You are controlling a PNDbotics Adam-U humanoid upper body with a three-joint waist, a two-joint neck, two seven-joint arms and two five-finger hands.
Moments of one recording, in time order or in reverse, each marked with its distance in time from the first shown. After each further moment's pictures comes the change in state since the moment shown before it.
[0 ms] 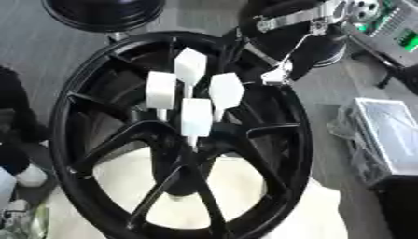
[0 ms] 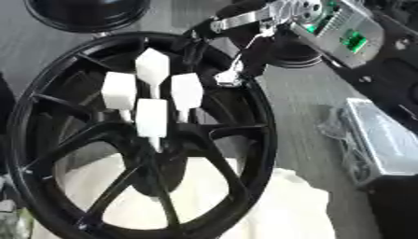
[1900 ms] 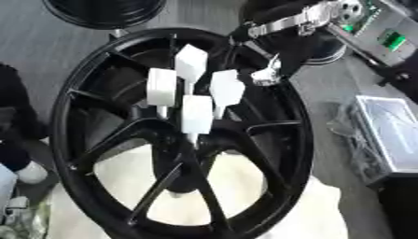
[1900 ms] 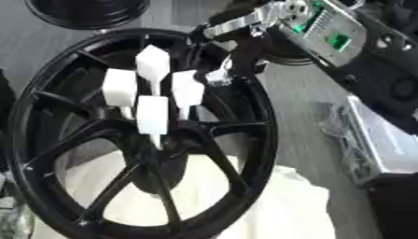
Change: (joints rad) left arm 0.000 0.001 -0.003 0.000 0.000 0.002 -0.014; right arm -0.017 0.035 0.021 0.048 -0.009 -0.017 0.023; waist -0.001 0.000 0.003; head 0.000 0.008
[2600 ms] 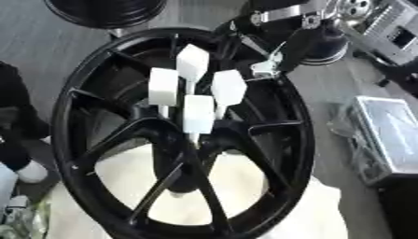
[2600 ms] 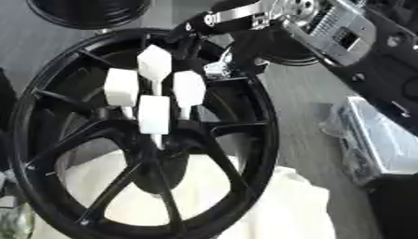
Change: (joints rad) left arm 0.000 0.007 -0.003 0.000 0.000 -0.003 -0.012; right arm 0.007 -0.013 -0.010 -0.042 -0.067 0.103 -0.069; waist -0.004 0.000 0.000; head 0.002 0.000
